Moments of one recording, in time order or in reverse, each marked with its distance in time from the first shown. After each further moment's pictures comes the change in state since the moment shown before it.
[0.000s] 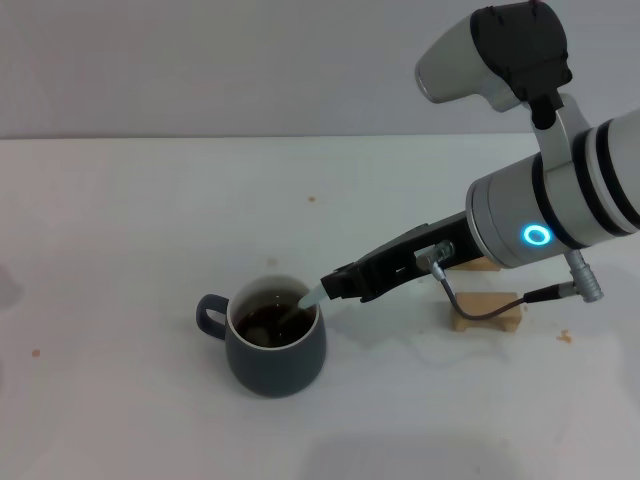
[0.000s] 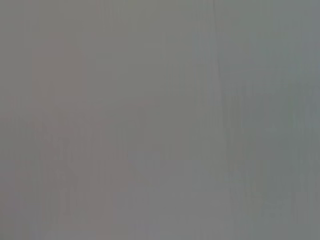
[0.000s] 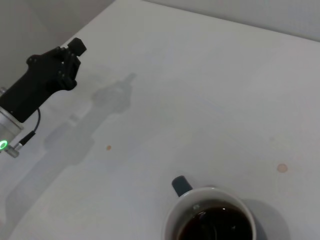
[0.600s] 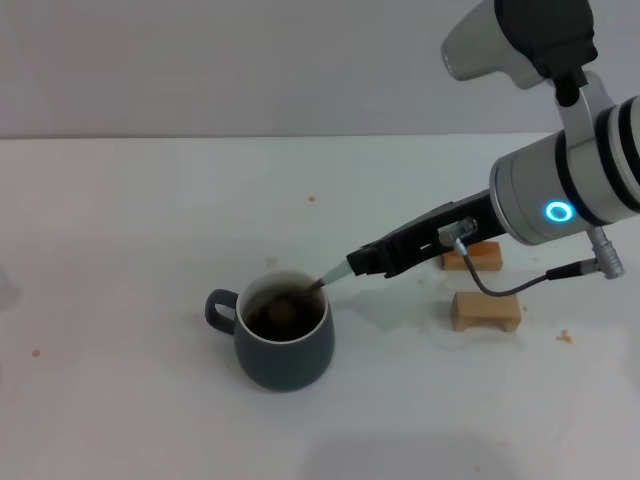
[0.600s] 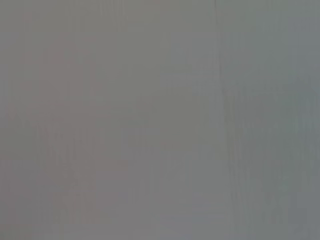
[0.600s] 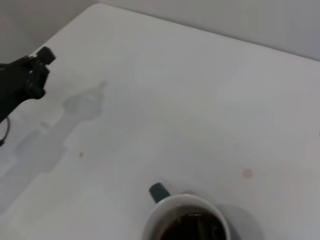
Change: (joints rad) left arm 0.005 -0.001 0.000 0.002 0.000 0.003 0.000; right arm 0.015 -0.002 0.061 -0.005 -0.048 0.026 -0.018
